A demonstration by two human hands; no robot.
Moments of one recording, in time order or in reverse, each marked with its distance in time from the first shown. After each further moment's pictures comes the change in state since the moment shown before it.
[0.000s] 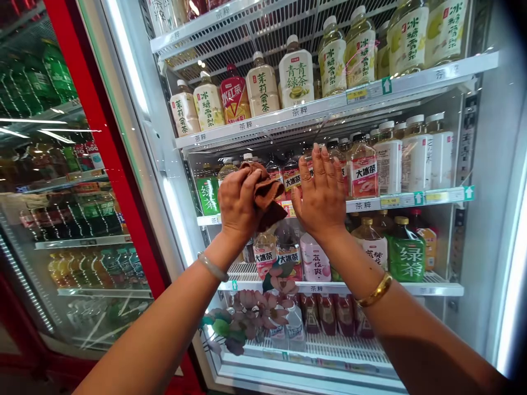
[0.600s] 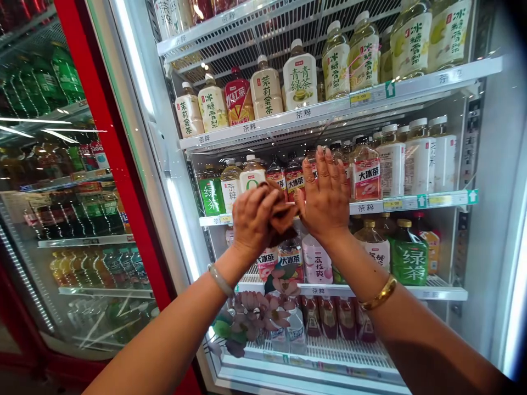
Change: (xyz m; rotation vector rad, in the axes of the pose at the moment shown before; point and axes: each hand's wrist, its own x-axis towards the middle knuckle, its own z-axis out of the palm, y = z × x) left_hand -0.024 0.024 -0.006 -0.035 -0.022 0.053; right_hand -0.001 0.001 0.002 -0.029 0.025 -0.016
